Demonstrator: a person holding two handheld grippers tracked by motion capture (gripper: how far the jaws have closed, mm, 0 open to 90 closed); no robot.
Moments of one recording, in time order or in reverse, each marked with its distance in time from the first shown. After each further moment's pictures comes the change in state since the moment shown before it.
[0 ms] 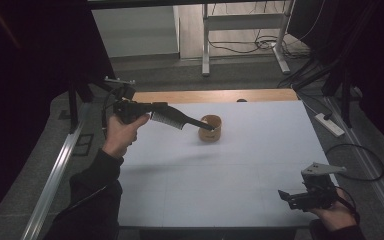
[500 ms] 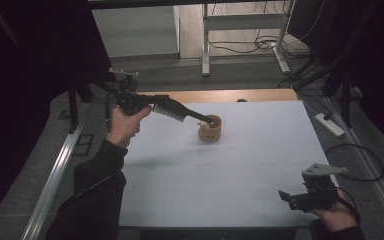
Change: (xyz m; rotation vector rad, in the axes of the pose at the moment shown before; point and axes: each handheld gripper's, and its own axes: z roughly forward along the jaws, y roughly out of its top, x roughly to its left) left arm 0.007 0.021 0.008 -0.002 0.041 -0.010; right arm 0.000 -0.001 -0.001 -0.004 0.000 0.000
